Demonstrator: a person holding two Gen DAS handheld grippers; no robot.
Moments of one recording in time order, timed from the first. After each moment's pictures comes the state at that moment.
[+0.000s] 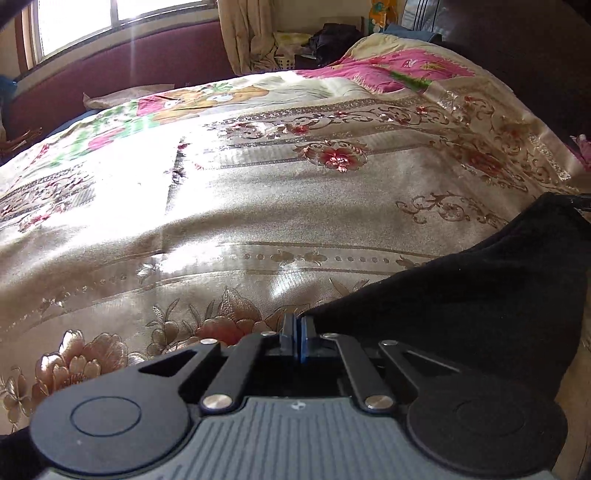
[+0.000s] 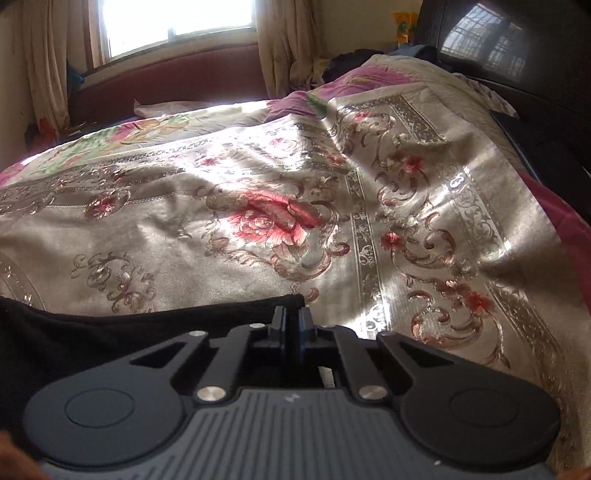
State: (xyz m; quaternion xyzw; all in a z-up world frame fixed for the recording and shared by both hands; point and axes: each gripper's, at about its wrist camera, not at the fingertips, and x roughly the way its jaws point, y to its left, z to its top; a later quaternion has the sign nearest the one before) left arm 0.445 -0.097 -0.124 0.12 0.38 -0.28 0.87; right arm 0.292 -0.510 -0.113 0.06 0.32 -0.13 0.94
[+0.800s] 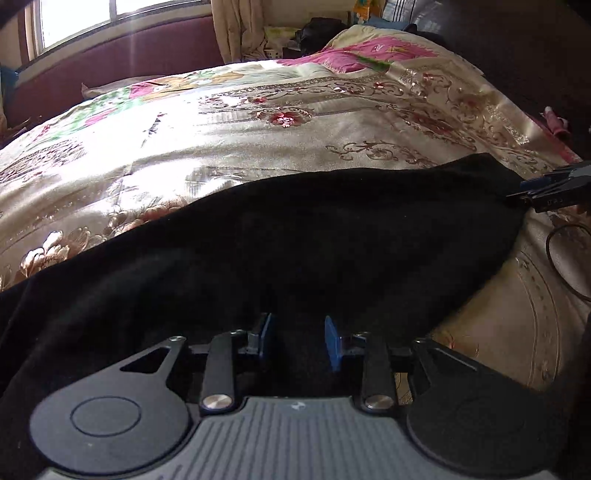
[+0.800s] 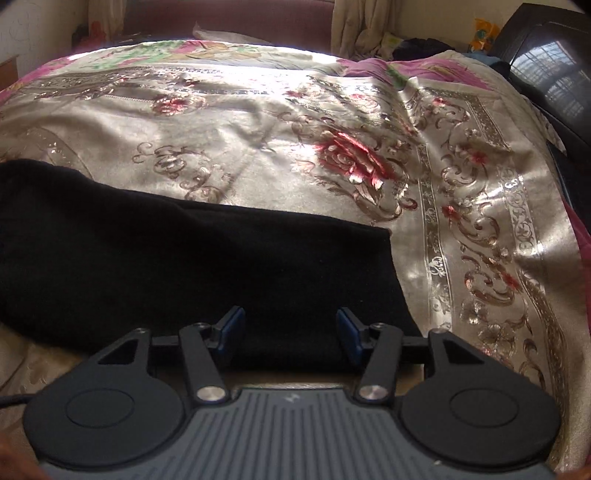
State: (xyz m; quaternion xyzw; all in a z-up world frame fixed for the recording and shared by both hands) left arm 0.338 -0.098 -0.144 0.10 0.39 -0.29 0.87; right arm 0.269 -0.463 -0.130 -0.02 0.43 -0.08 0.90
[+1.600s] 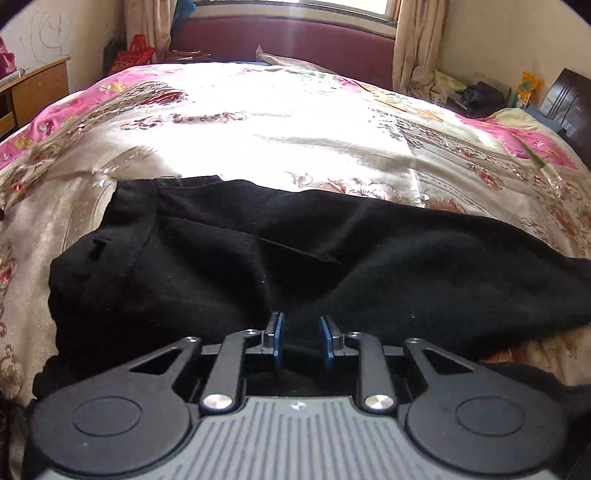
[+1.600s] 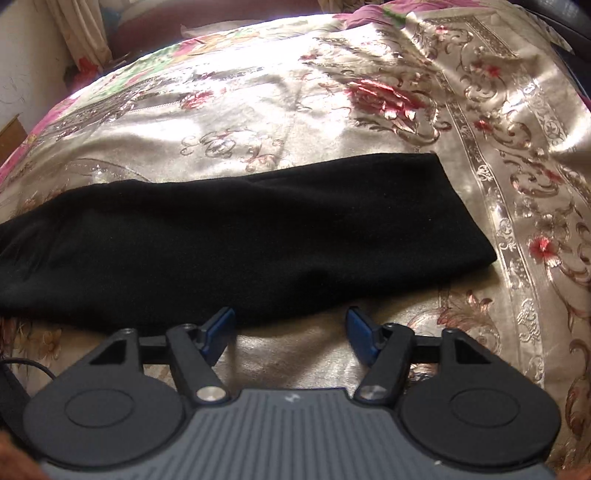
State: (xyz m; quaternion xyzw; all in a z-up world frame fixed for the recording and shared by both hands) left arm 0.318 0.157 -0.128 -0.05 0.40 -0.09 0.91; right arm 0.249 -0.414 -0.122 0.06 0.49 -0.04 0.87
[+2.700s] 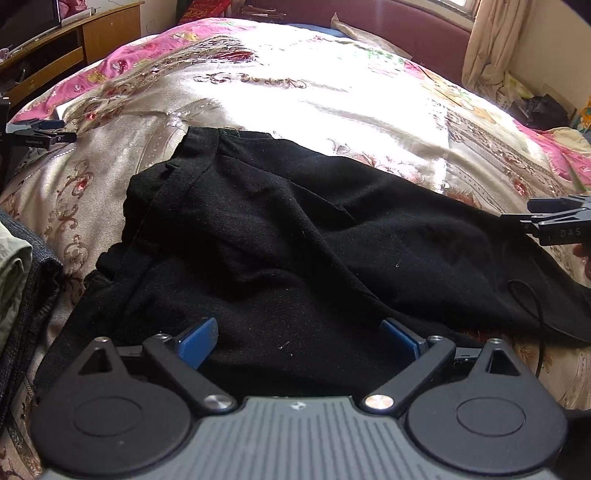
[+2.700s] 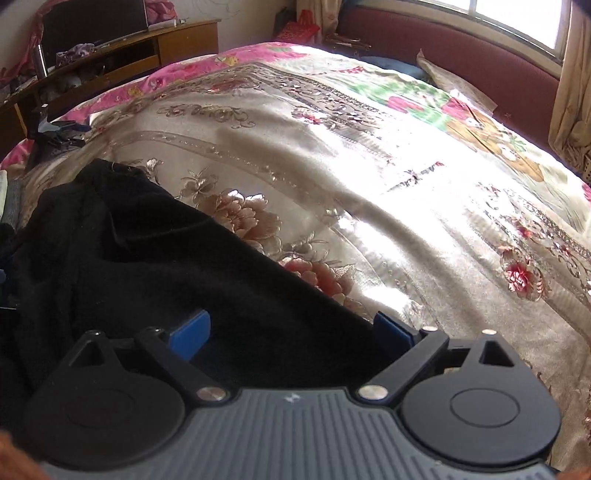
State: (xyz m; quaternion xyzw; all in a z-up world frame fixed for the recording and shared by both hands) left arm 0.264 0.135 -0.091 -0.10 0.47 0.01 0.88; right arm 0.396 -0.118 -0.054 -0.13 0.42 0.25 0.87
